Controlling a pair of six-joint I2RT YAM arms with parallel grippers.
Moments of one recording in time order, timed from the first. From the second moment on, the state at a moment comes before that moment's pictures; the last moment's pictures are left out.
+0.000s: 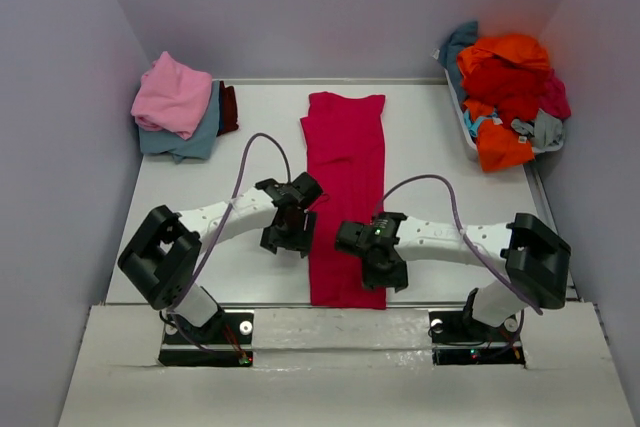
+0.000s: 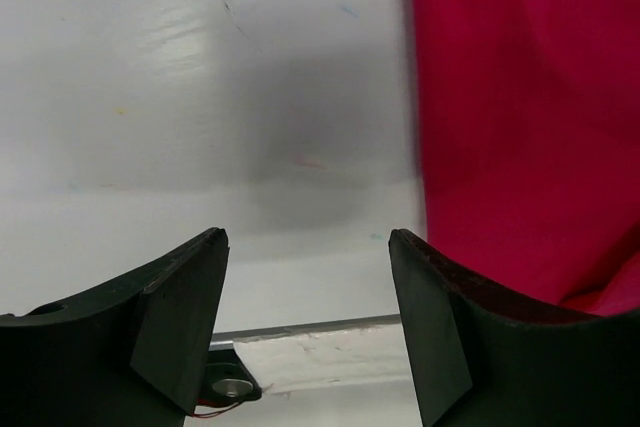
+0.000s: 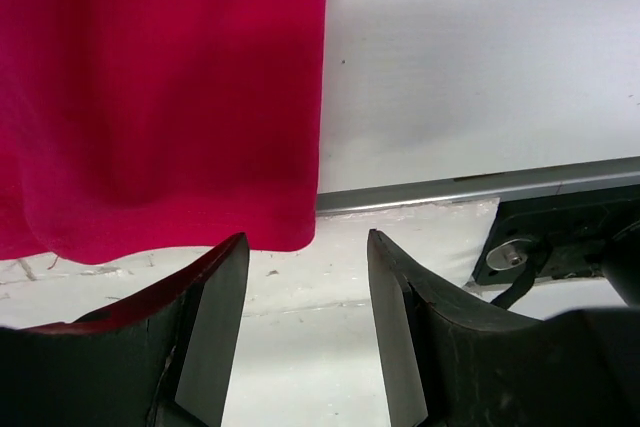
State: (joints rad) left arm -0.77 1.53 0.95 -0.83 -0.07 -0.59; right arm 1.15 1.55 1.03 -1.12 0.18 1.19
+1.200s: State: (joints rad) left arm -0.98 1.43 0.74 -0.65 0.33 -0.75; right arm 1.15 1.53 0.83 -0.88 0.03 1.18
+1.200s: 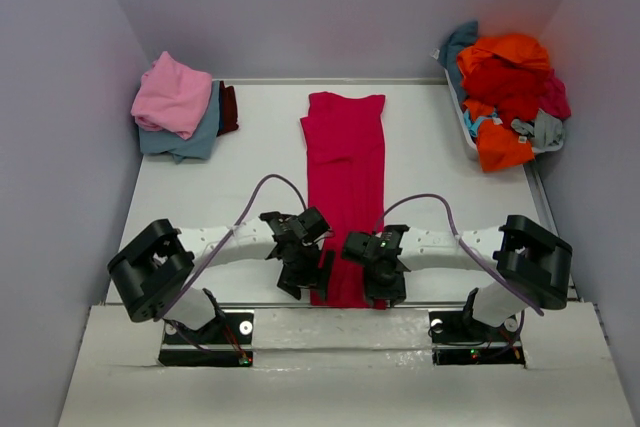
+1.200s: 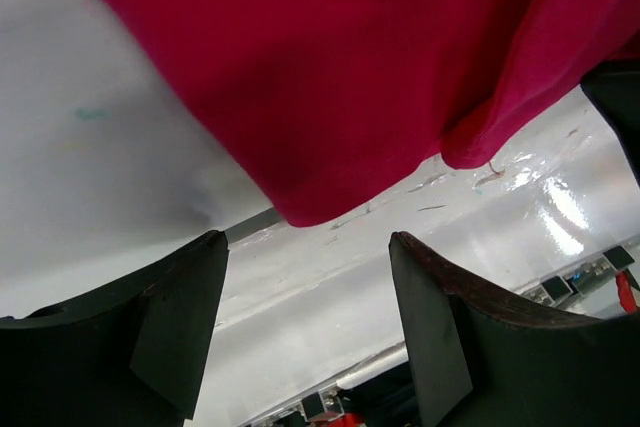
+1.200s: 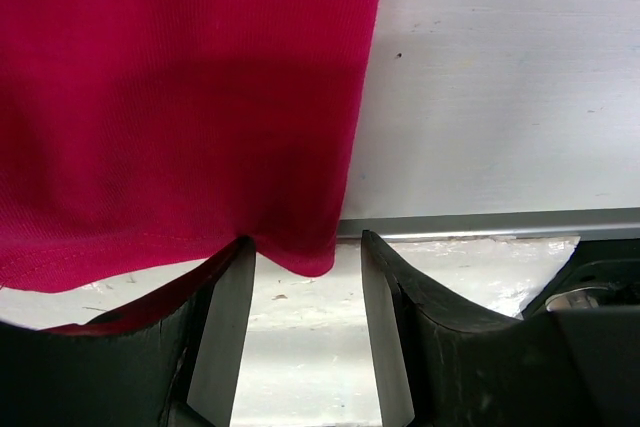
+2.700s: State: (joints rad) left arm -0.98 1.51 0.76 -0.62 0.30 -0.81; right arm 1.15 1.53 0.83 -0.86 0.04 1.17
